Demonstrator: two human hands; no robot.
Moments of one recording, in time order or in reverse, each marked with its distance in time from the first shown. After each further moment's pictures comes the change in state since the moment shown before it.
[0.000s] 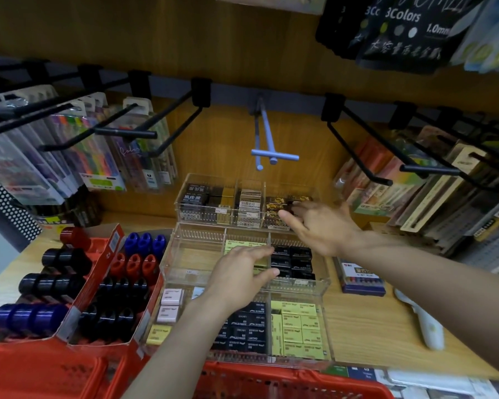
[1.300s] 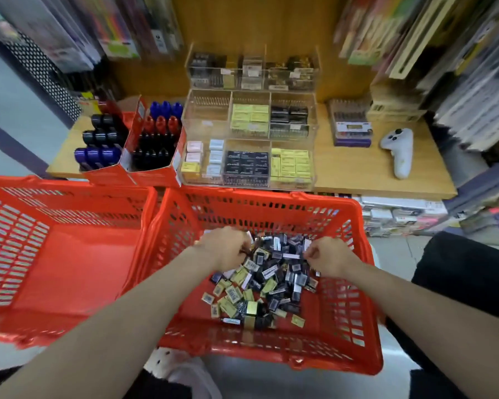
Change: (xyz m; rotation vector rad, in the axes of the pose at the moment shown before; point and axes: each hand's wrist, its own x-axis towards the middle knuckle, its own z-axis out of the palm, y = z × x) left_hand -0.212 -0.003 0.054 0.376 -0.660 -0.082; right_hand -0.277 -0.045 0.169 0.449 -0.499 0.193
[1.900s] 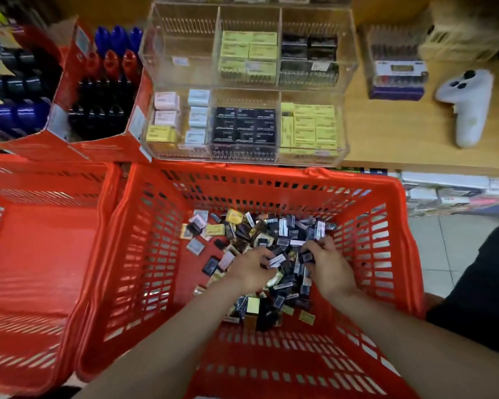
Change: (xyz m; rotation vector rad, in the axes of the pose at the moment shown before) left_hand 0.076 0.017 0.123 -0.865 -0.183 -0.243; right_hand 0.065 0.035 0.118 0.005 0.135 0.090
